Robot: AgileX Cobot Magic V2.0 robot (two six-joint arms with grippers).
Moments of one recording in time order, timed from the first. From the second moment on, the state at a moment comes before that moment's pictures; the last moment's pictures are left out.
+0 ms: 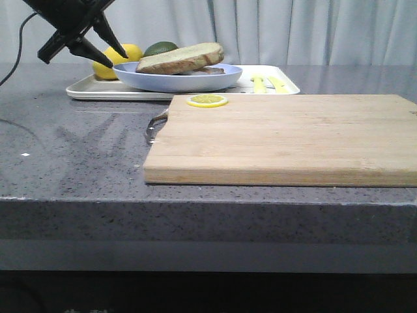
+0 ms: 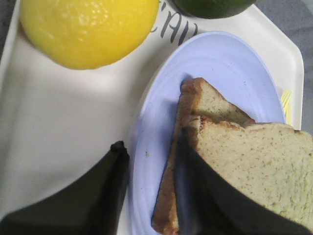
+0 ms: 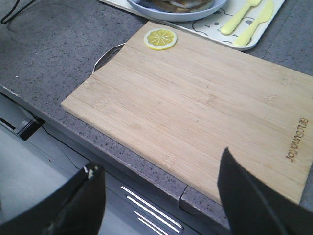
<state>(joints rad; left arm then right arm) -0.07 2.33 -2.31 -0.64 1.08 -0.18 0.29 0.59 -0.79 0.31 0.84 -0.26</state>
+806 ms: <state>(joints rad) -0.01 2.16 -2.32 -0.48 1.24 -0.13 0.29 0.59 -0.79 0.31 0.84 -0.26</state>
